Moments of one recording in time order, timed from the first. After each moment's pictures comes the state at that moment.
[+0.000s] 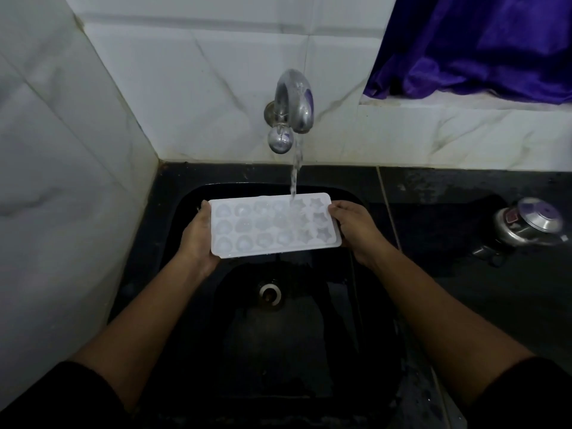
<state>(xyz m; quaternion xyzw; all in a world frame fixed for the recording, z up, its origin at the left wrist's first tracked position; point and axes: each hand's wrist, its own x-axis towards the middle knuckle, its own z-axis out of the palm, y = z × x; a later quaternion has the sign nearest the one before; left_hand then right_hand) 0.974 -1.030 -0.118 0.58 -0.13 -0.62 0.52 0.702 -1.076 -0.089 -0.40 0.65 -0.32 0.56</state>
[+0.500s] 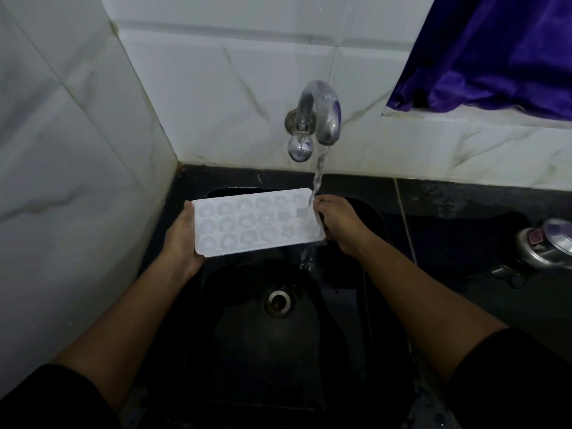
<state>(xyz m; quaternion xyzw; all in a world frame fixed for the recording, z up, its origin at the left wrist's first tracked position) 1.032 -1.031 -0.130 0.59 -0.09 -0.58 0.55 0.759 -1.110 -0.089 -0.44 0.63 -0.27 0.58</state>
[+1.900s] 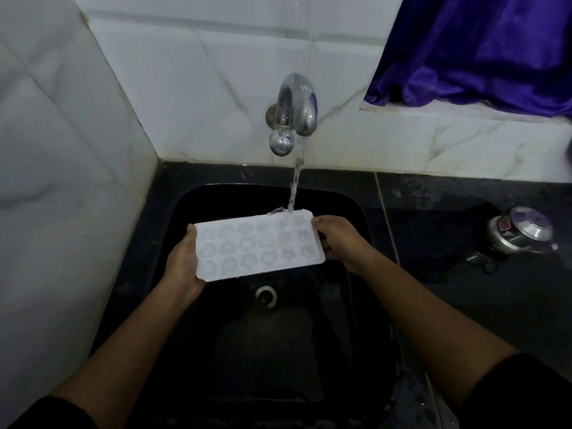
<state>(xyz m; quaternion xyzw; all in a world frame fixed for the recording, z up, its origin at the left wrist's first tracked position) 0.969 -0.986 -0.101 0.61 -0.04 -0.59 0.53 0.712 -1.070 -0.101 -0.43 0.63 -0.23 0.60</state>
